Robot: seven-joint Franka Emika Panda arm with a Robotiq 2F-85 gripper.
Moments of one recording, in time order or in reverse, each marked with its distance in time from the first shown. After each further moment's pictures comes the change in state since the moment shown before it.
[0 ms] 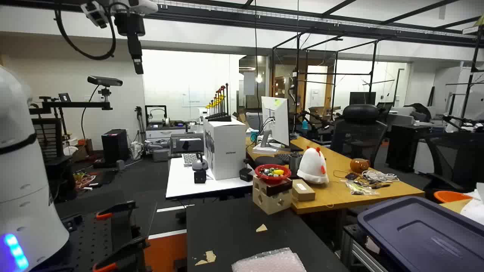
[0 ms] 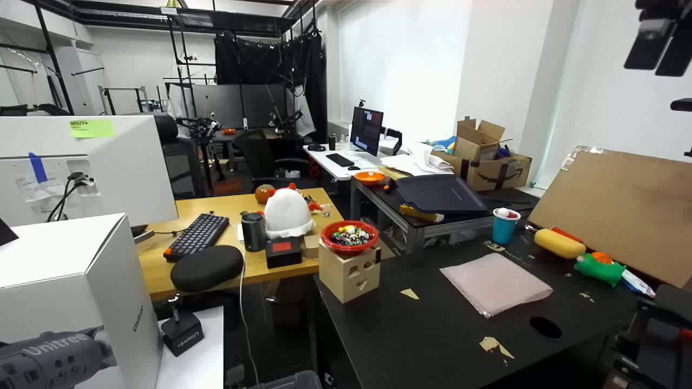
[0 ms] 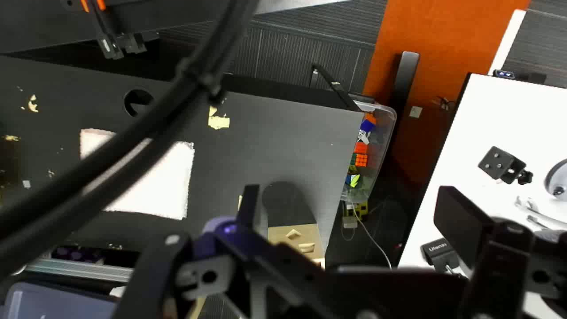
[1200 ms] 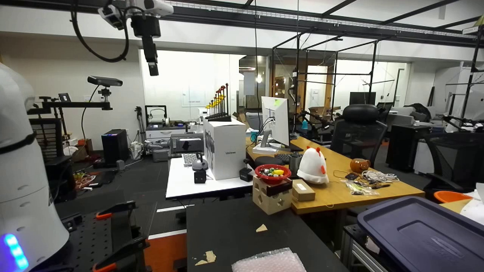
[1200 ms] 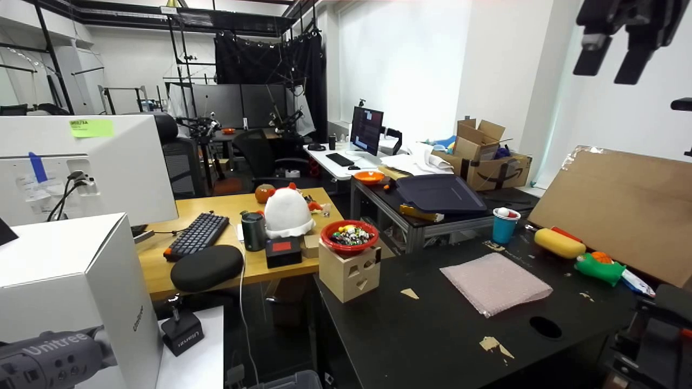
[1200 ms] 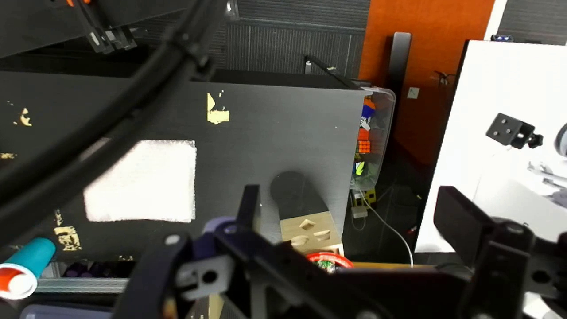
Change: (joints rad) arm -0.072 0.092 -0.053 0.018 0.000 0.073 -0.003
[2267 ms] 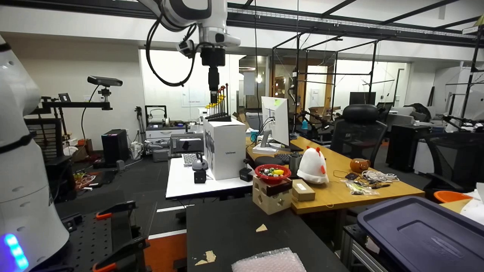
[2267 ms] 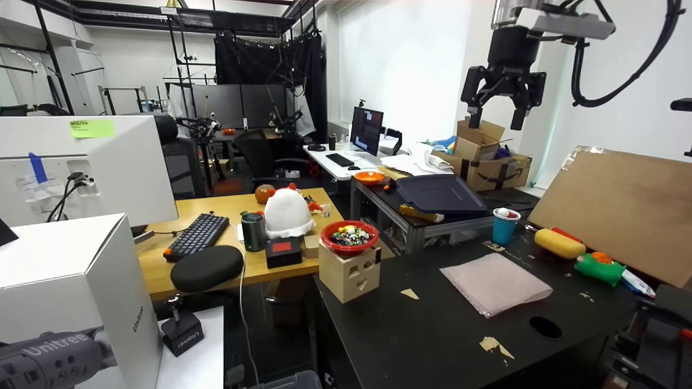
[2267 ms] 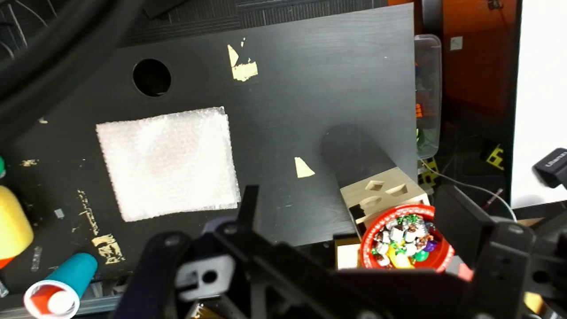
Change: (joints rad) arm -0.123 0.547 -0.123 0.225 -0.137 0.220 0.033
